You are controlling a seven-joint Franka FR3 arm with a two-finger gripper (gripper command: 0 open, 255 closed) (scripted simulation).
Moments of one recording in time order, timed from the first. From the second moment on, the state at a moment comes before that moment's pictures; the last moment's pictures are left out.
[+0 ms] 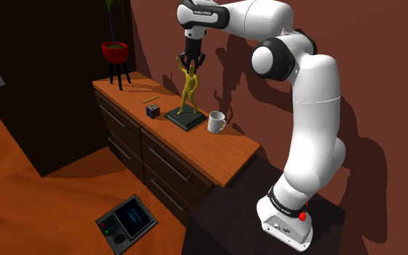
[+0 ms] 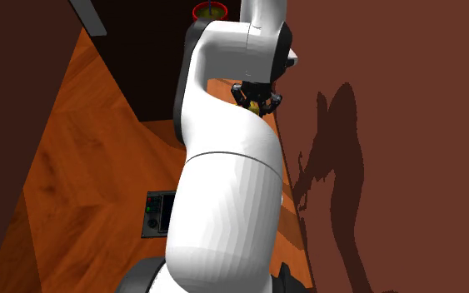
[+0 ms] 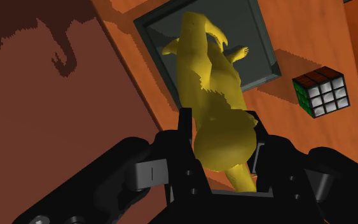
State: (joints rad) arm -0.17 0.52 -0.10 -1.18 0.03 1.67 0.22
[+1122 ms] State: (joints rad) arm -0.19 0.61 -0.10 -0.85 0.03 1.43 0.21
